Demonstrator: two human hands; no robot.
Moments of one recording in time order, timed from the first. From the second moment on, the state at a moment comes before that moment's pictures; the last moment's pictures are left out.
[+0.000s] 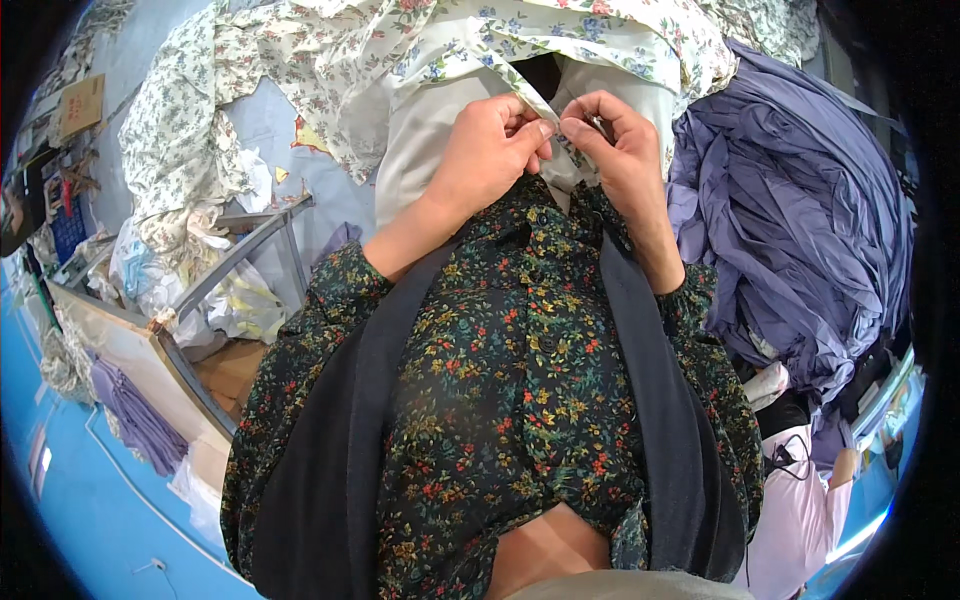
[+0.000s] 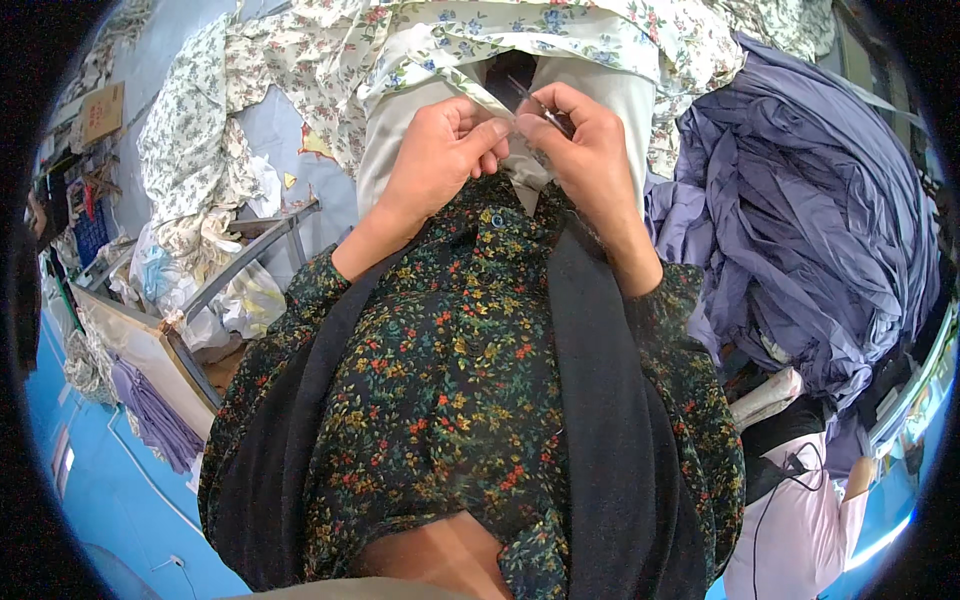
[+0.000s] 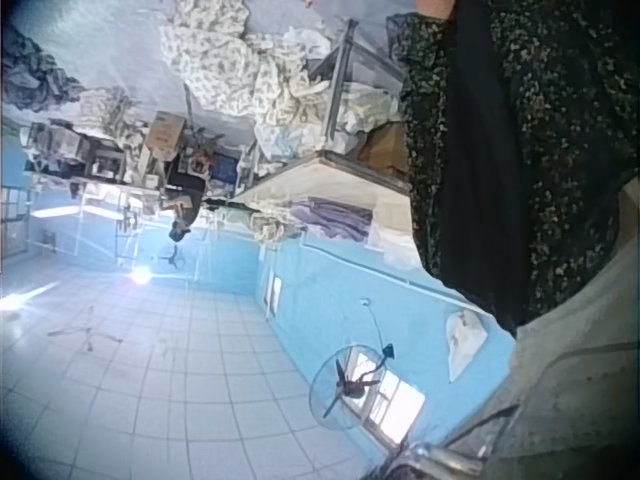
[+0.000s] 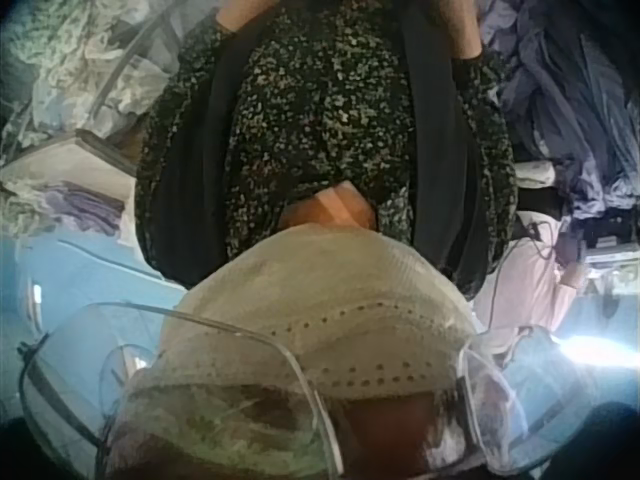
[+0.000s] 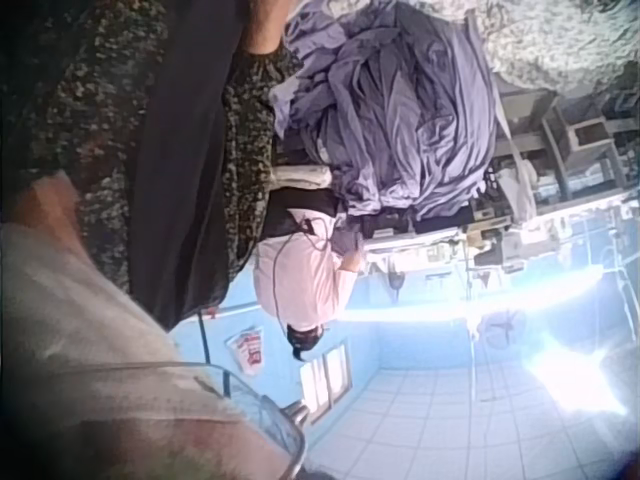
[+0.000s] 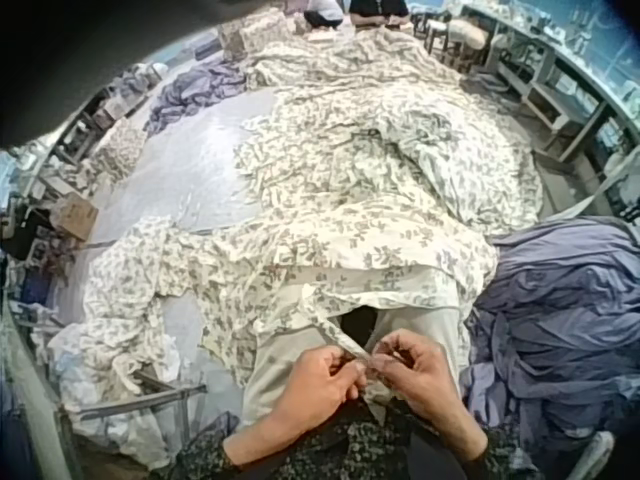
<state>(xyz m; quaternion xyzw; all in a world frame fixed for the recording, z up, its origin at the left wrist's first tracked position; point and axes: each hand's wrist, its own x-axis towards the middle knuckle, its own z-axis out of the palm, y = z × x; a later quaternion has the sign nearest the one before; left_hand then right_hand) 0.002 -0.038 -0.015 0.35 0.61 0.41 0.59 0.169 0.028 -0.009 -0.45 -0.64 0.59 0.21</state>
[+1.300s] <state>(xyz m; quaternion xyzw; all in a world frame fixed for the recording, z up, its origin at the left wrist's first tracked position) 0.000 -0.042 -0.022 0.22 0.51 0.54 0.63 0.179 0.016 -0.009 -0.45 -0.65 0.57 0.24</state>
